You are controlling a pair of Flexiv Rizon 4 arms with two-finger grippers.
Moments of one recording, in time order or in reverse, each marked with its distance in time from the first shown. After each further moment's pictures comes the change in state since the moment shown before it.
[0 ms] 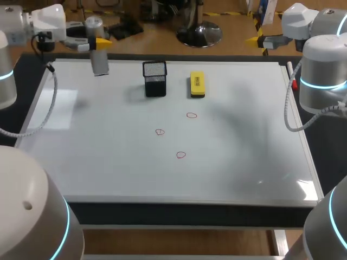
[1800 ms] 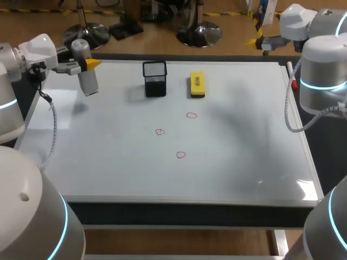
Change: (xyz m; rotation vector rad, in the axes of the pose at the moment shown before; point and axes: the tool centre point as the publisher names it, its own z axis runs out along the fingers) left arm 0.008 0.059 -0.039 0.008 -0.234 -0.064; right arm 0.013 -0.002 0.005 0.006 0.042 -0.064
